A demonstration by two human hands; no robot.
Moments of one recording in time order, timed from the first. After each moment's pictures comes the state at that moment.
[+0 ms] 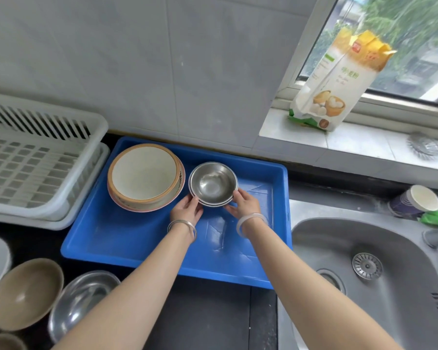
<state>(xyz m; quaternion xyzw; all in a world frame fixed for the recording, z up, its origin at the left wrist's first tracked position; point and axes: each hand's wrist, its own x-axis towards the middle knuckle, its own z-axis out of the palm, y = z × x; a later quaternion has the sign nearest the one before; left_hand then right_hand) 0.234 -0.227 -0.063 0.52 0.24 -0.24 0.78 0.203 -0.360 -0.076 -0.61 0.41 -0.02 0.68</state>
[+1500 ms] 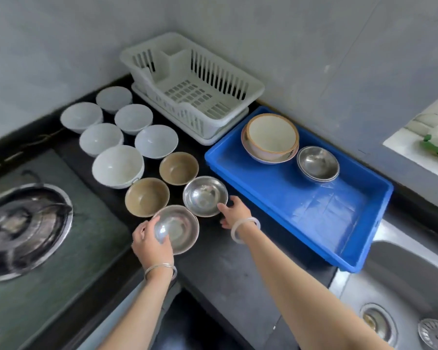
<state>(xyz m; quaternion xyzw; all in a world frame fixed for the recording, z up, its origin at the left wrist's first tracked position) -0.011 0.026 -0.054 0.82 0.38 0.13 0.41 0.104 -0.127 -0.065 -0.80 0.19 0.29 0.50</state>
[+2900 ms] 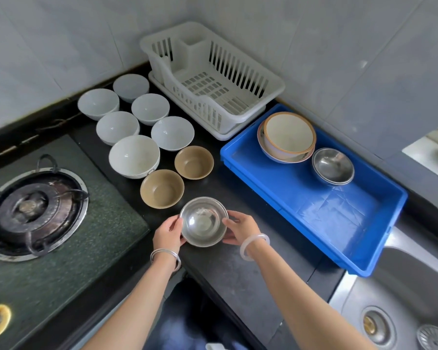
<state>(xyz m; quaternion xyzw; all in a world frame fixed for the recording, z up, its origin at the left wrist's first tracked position) -0.003 0.046 -0.066 0.60 0.43 -0.01 0.67 0.060 -0.116 -0.047 -0.72 0.19 0.36 0.56</state>
